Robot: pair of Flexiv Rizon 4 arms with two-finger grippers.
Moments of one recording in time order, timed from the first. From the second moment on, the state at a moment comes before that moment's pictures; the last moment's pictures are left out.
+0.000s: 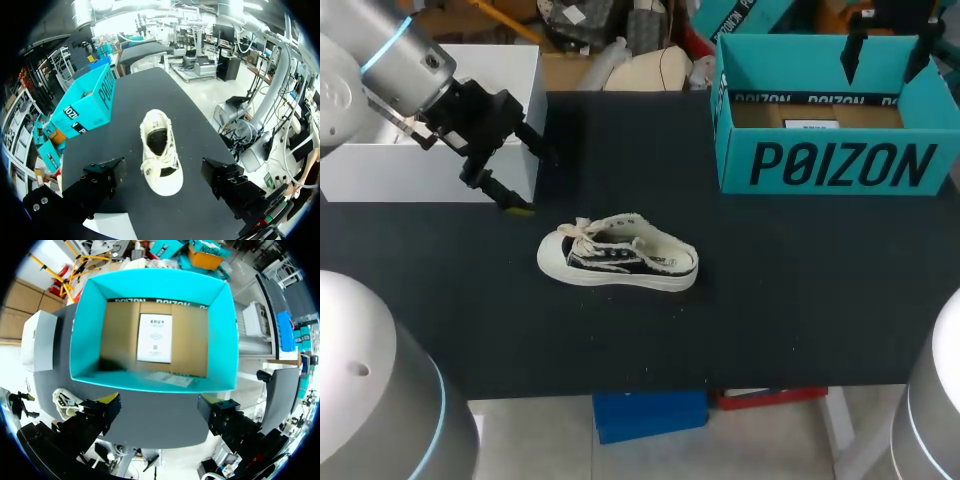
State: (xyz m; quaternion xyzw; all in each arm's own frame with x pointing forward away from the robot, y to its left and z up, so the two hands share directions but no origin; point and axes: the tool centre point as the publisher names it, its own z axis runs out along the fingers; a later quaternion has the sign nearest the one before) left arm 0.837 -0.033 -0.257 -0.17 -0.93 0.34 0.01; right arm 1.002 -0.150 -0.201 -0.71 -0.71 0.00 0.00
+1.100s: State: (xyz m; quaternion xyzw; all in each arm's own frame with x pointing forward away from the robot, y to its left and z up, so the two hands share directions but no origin) left arm 0.828 0.007 -0.264 -0.10 -0.92 0.37 -0.01; right arm 1.002 -0.150 -0.201 -0.71 -0.71 0.00 0.00
